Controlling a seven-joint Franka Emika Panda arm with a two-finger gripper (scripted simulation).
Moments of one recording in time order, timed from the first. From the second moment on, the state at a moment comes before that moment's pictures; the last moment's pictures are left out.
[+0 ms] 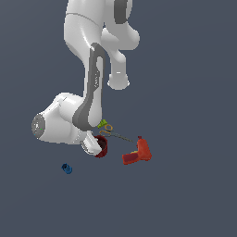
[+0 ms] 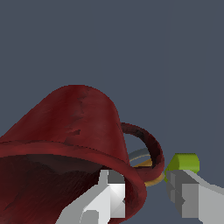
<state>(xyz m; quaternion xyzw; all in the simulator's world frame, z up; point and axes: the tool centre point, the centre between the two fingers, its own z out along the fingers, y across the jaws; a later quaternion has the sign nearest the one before) -0.001 -0.125 0.074 -0.86 0.44 0.26 0.10</state>
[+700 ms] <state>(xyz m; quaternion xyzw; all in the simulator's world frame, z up) -0.016 -0.094 0.104 -0.86 0.44 0.26 0.10</state>
